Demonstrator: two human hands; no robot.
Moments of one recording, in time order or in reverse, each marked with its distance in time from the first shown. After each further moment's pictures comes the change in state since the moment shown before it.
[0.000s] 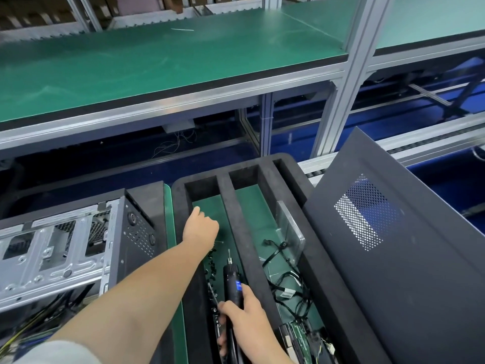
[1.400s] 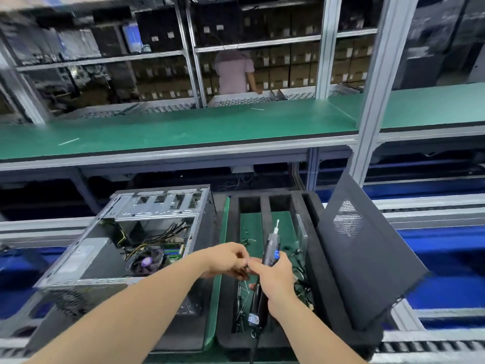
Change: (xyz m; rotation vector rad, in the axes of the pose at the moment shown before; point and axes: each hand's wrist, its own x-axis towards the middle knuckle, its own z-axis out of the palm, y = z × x) left_hand -0.308 0.038 -0.106 -1.739 -0.167 0.021; right_hand -0.131 -0.025 -0.021 0.025 0.101 -0.311
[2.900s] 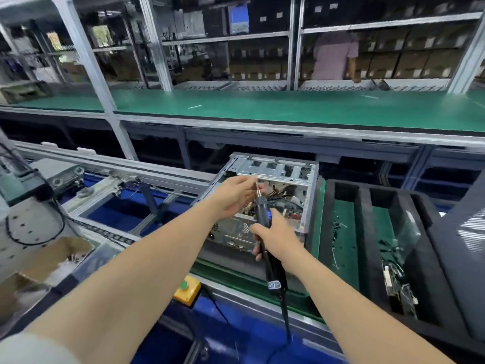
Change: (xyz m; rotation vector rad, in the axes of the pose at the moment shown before) left_hand -0.217 -0.084 -0.131 -0.714 0.561 0.376; right_hand -0.147 0.000 0.194 -0.406 -0.733 -0.126
